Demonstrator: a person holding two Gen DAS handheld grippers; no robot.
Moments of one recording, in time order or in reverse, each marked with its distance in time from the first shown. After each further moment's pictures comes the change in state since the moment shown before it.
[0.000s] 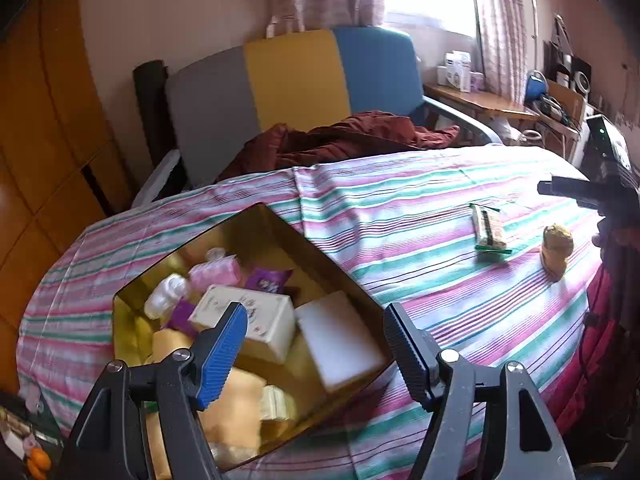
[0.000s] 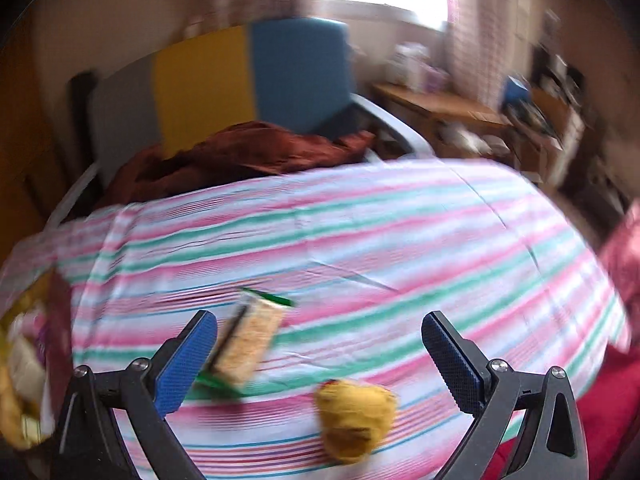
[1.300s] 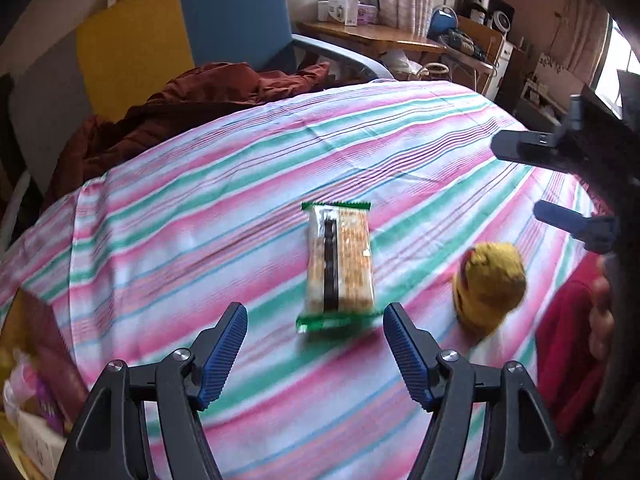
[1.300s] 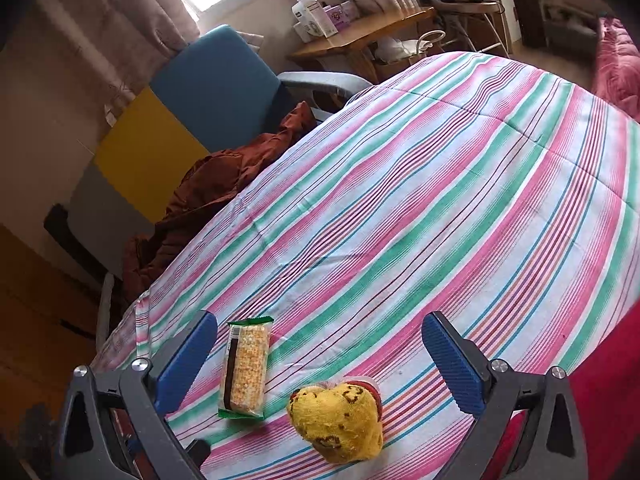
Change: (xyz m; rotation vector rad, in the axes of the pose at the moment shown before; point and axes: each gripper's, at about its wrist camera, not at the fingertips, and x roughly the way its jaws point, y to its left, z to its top) left arm 0.146 -0.187 0.083 0.204 0.211 -0.347; right arm 0.017 -0.082 -0.002 0.485 0.082 0.166
